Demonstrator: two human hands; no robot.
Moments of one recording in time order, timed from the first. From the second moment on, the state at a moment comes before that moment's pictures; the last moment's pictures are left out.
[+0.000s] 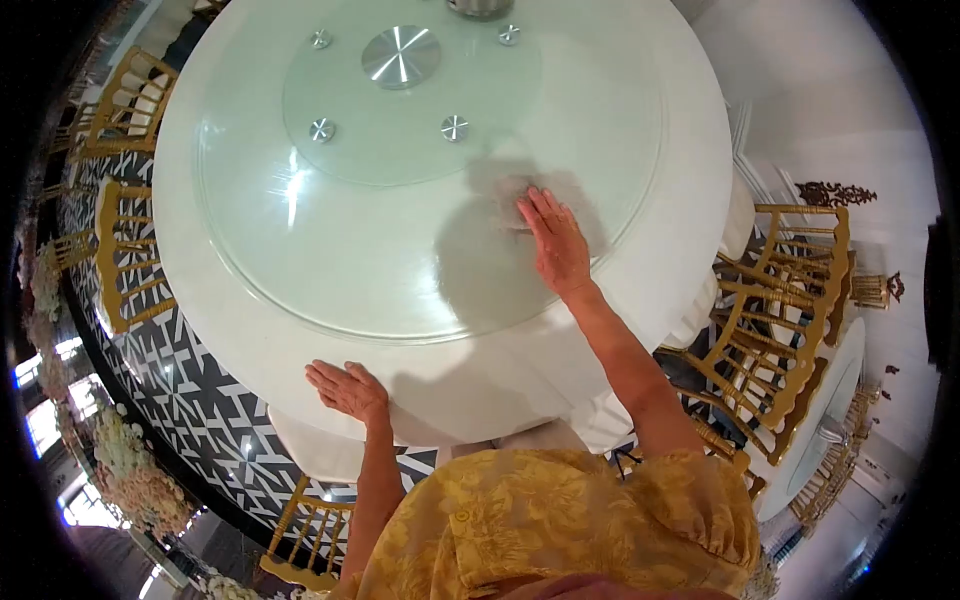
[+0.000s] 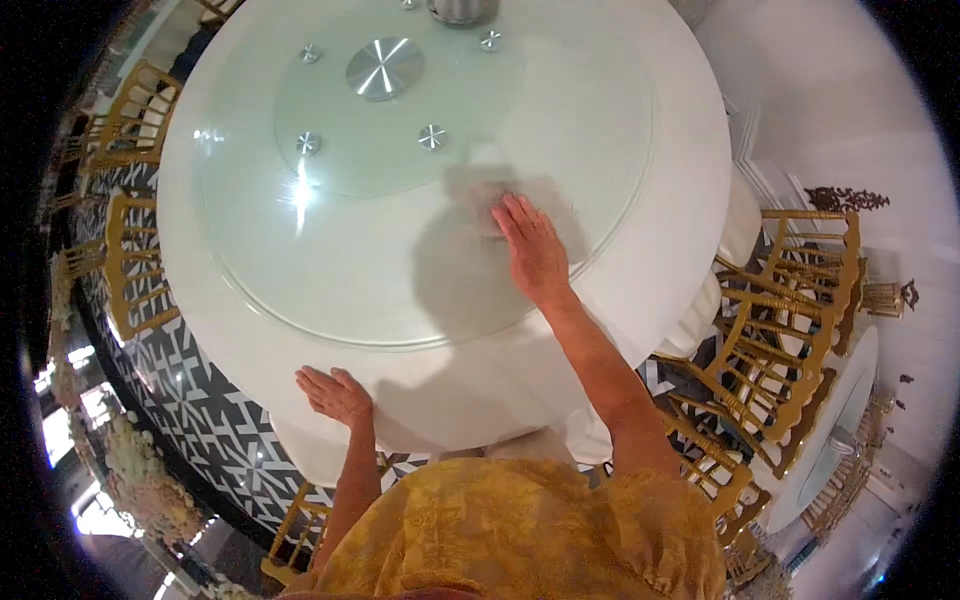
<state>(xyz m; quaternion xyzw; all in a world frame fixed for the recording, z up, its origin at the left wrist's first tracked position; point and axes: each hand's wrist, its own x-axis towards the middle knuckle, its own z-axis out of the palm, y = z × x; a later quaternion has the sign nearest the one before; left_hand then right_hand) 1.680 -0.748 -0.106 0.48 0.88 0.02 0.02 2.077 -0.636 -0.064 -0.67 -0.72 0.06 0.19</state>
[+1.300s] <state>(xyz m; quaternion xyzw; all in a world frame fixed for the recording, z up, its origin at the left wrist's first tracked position) 1.681 -0.747 -0.105 0.49 0.87 0.03 0.02 2.114 -0.587 -0.091 -0.73 -0.68 0.05 0.09</state>
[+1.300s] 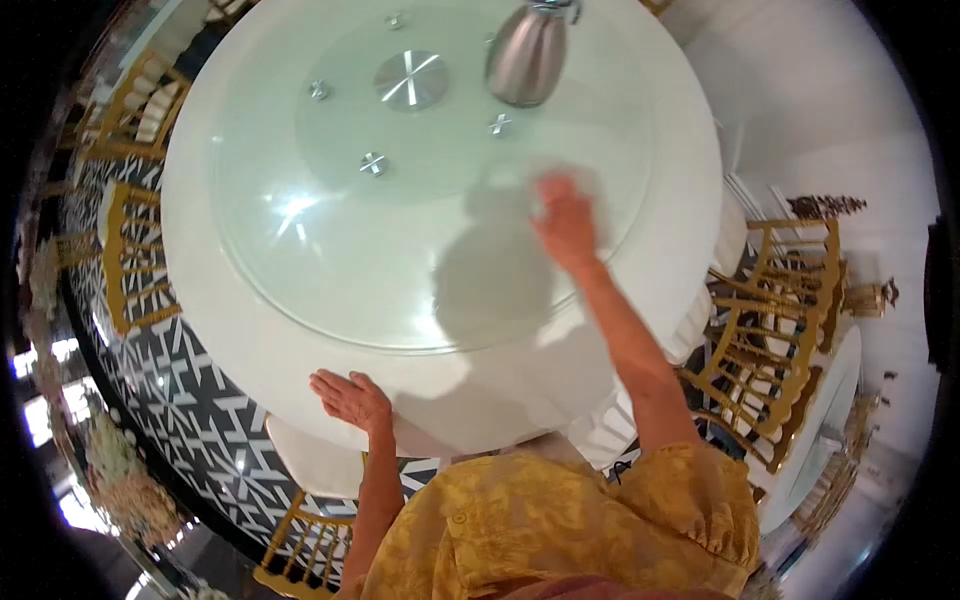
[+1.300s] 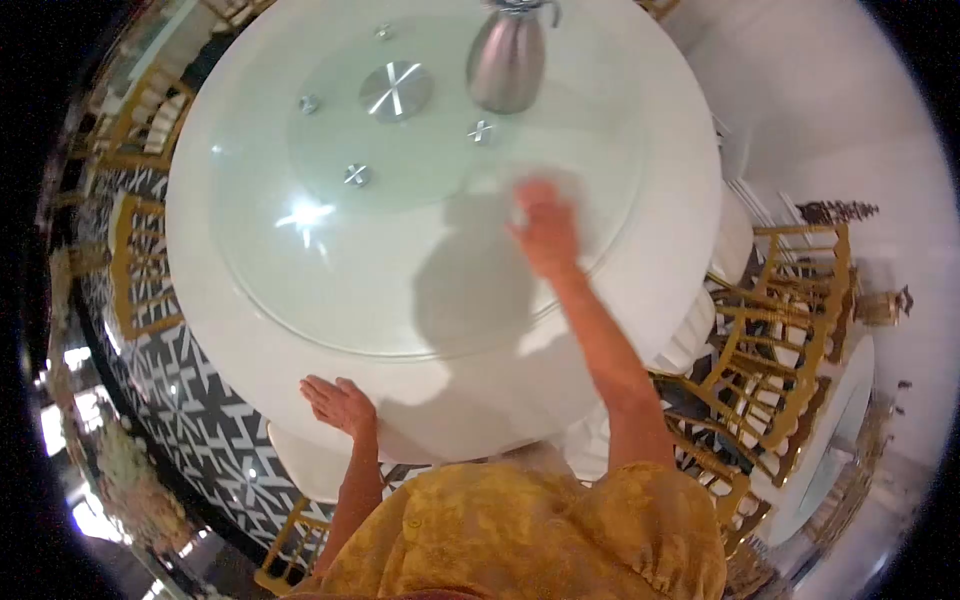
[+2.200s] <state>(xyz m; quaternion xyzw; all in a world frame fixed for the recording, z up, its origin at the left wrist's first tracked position) 1.682 -0.749 -0.106 0.49 0.87 0.03 0.02 2.243 -0.524 -0.095 -0.84 -0.53 -0.07 0.10</state>
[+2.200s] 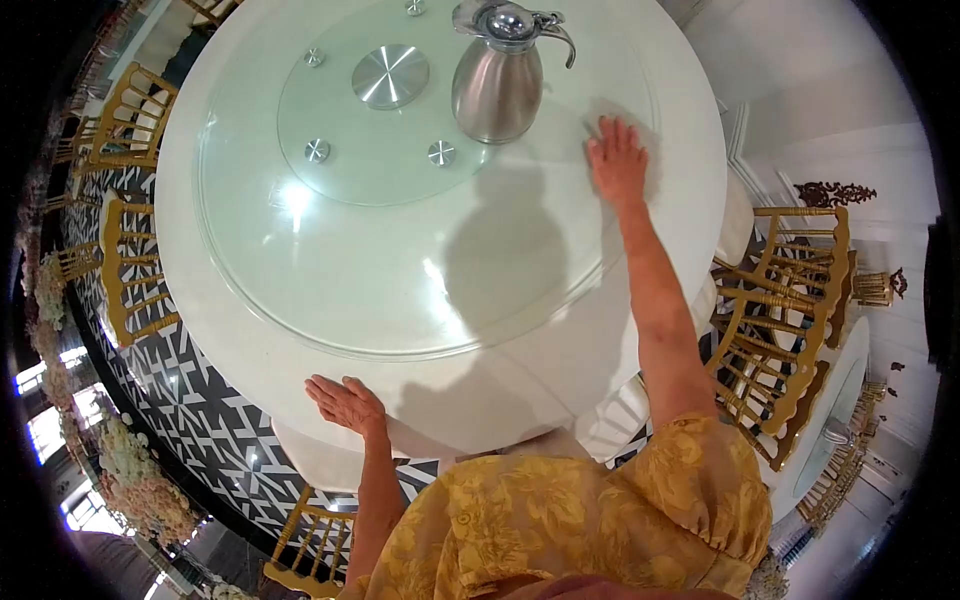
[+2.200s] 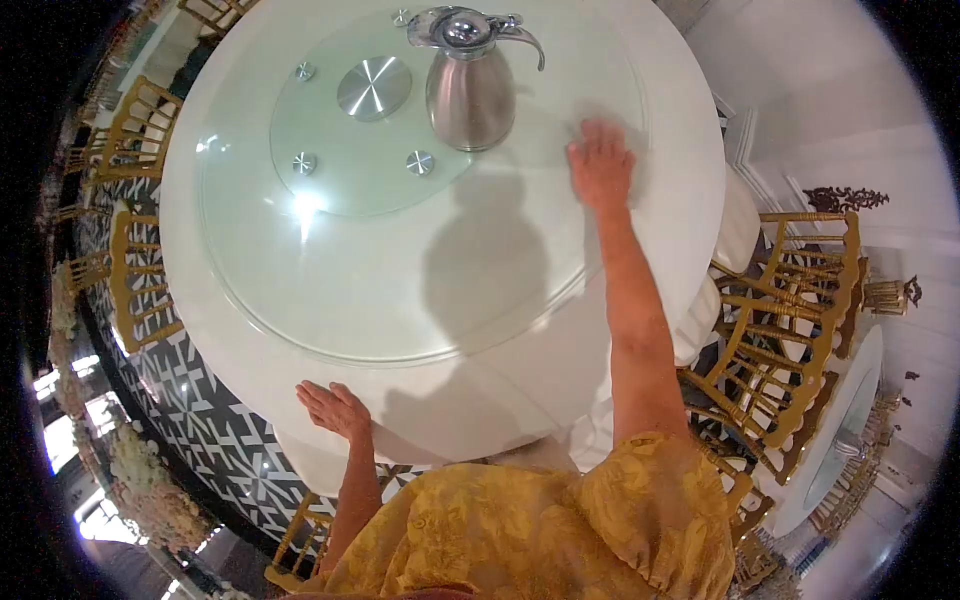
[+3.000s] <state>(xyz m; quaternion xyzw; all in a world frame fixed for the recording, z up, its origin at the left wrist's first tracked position) 1.684 -0.747 -0.105 0.49 0.87 0.03 0.00 2.022 -0.616 -0.064 -0.53 -0.82 0.19 0.13</state>
